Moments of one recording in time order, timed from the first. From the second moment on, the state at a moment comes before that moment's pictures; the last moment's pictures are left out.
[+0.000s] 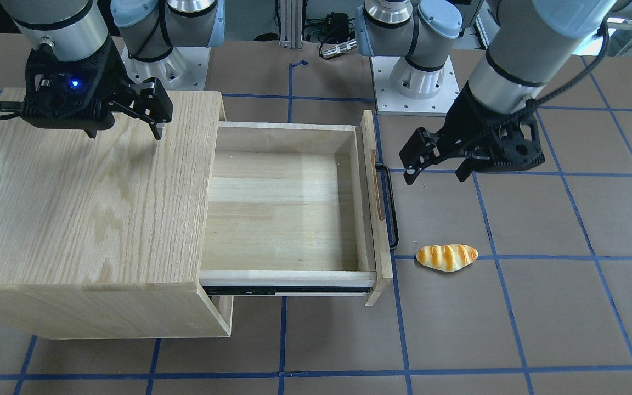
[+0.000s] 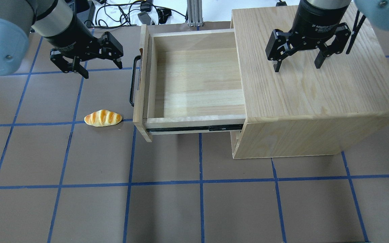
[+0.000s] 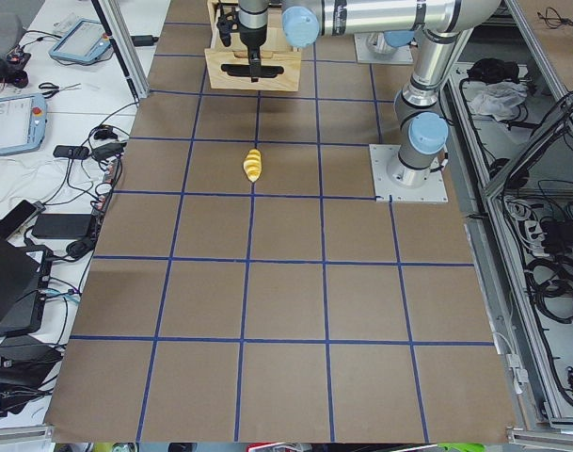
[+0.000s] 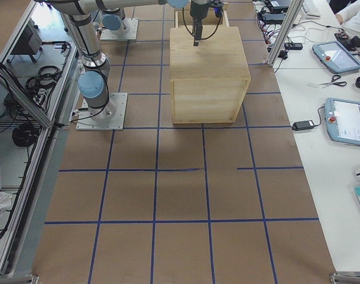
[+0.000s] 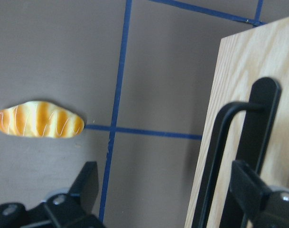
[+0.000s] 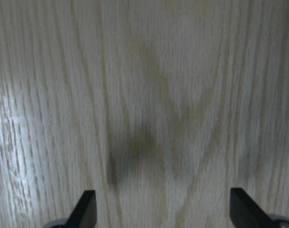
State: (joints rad) left arm -1.54 -1.60 -1.57 -1.48 1.47 -0.14; right arm 1.61 -1.51 1.43 -1.44 -1.61 0.02
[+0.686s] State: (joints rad) left arm -1.62 -1.52 -1.61 -1.52 1.60 -0.18; right arm 1.61 -1.51 1.43 -1.44 -1.61 0.02
